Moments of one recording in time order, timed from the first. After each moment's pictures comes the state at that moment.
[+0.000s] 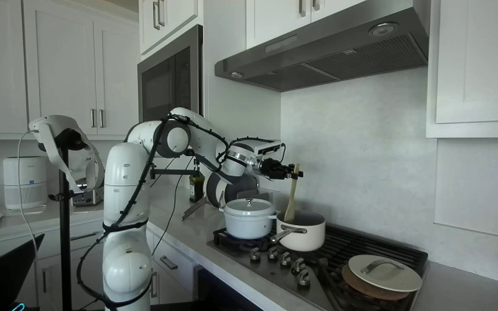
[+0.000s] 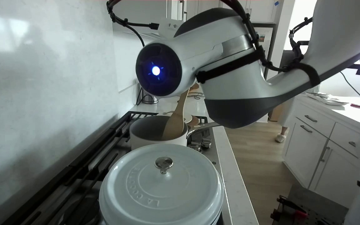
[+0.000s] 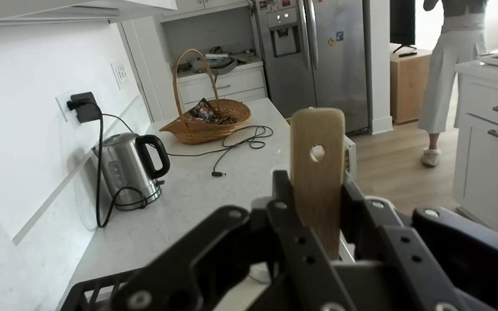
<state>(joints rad) 0.42 0.05 0.38 -1.92 -1.40 1.36 -0.98</state>
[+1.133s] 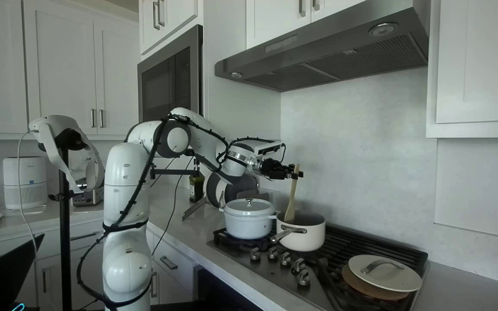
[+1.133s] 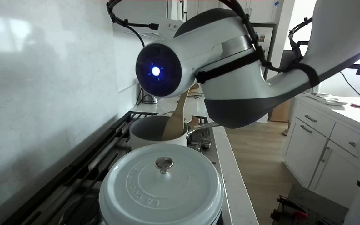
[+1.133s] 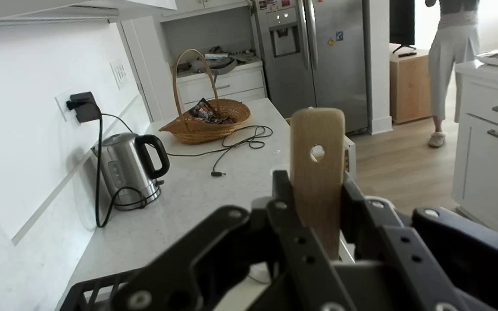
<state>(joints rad) 0.42 0.05 0.38 -1.92 -1.40 1.36 -0.98</state>
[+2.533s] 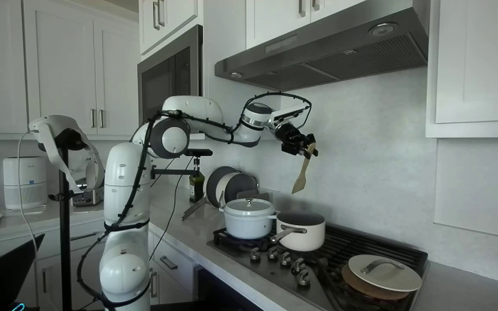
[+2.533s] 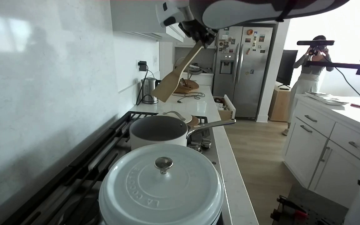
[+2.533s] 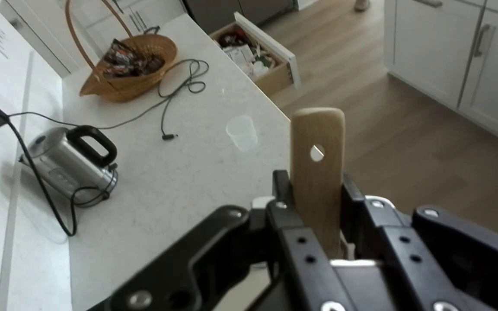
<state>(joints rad) 0.30 0.05 0.29 -1.50 -1.07 1.36 -1.14</state>
